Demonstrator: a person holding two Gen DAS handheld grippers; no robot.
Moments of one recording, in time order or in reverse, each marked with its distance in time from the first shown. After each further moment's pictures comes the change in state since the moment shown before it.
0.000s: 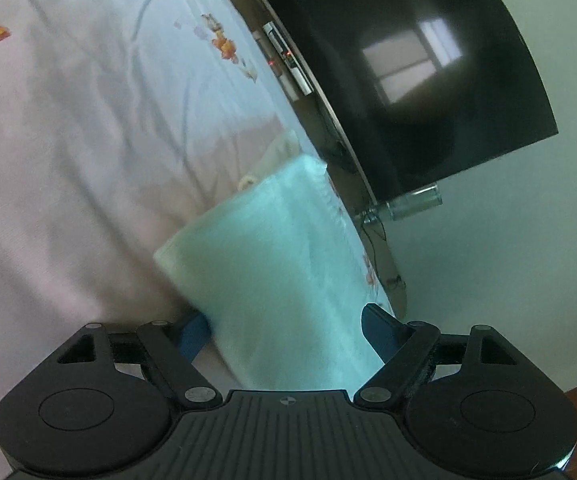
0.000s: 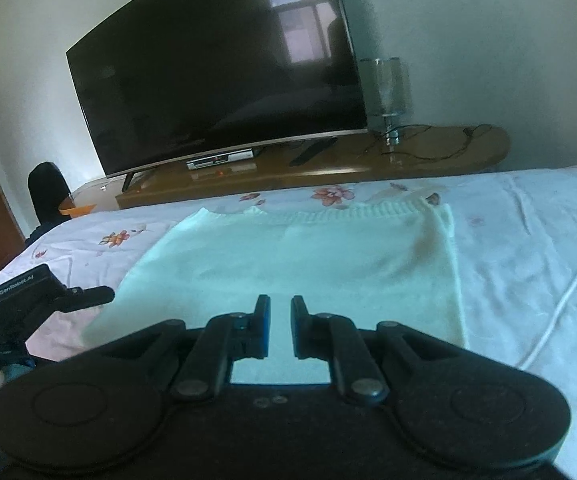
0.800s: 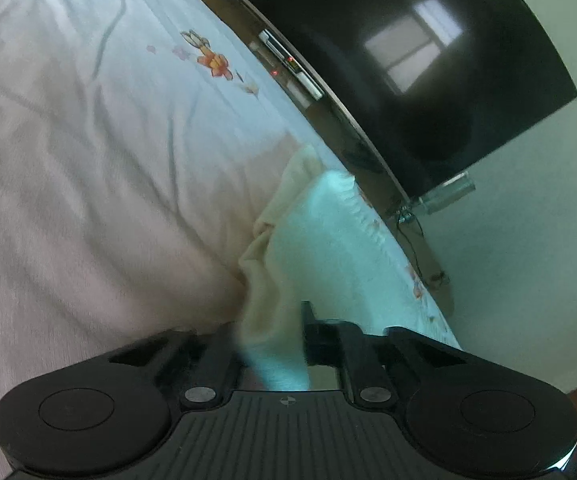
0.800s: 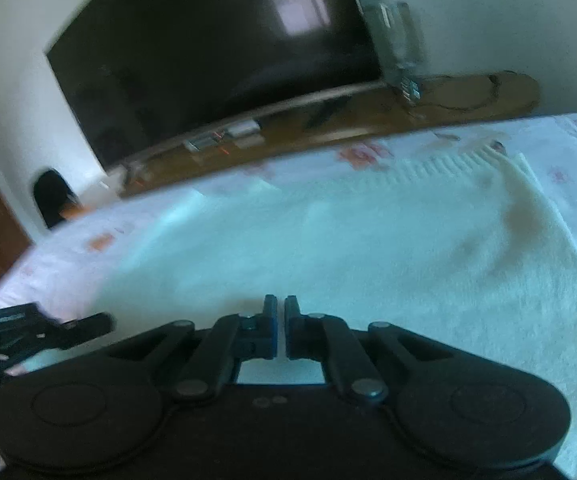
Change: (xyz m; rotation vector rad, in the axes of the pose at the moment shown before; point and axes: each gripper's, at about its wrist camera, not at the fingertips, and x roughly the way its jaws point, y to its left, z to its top) left arm 0.036 -0.001 0.036 0.137 -0.019 0.102; right arm 0.112 -0.002 0.002 0.103 0.102 0.028
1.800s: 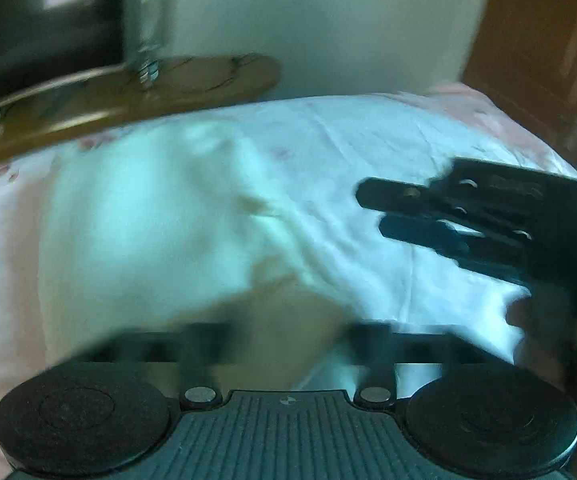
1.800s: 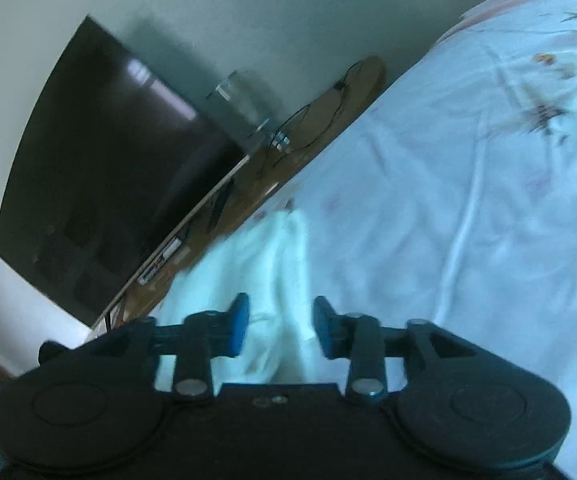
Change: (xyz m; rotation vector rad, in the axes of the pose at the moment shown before) left arm 0.029 -0.250 -0.147 1.030 0.403 -0.201; right arm -0.132 -0.174 -0.005 0.520 -0.230 0.016
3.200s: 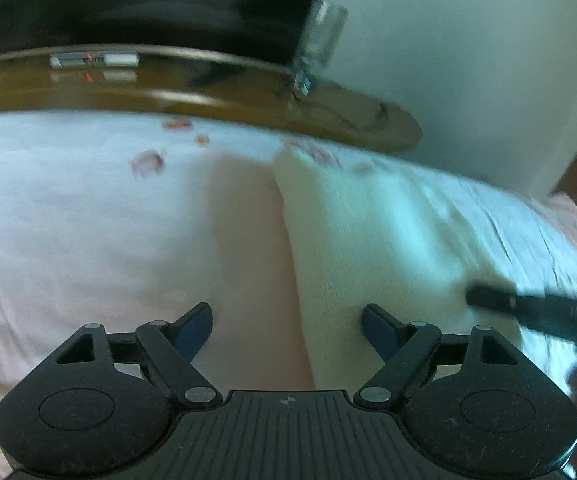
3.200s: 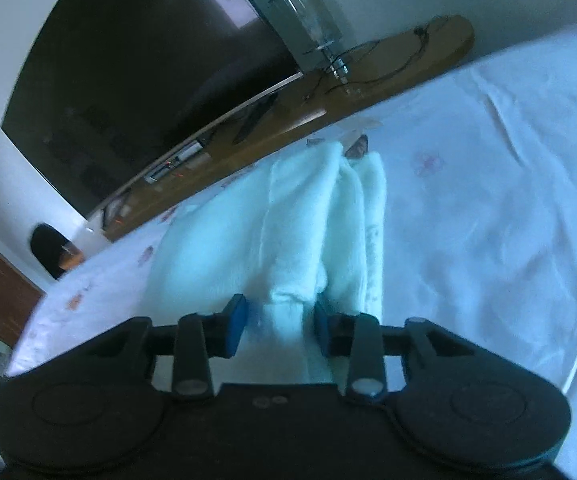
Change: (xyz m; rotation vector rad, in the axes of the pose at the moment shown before) left arm -0.008 0.160 -0.012 -0.345 -0.105 0.229; right arm 0.096 0.055 -0.004 -0.302 0.258 -0.005
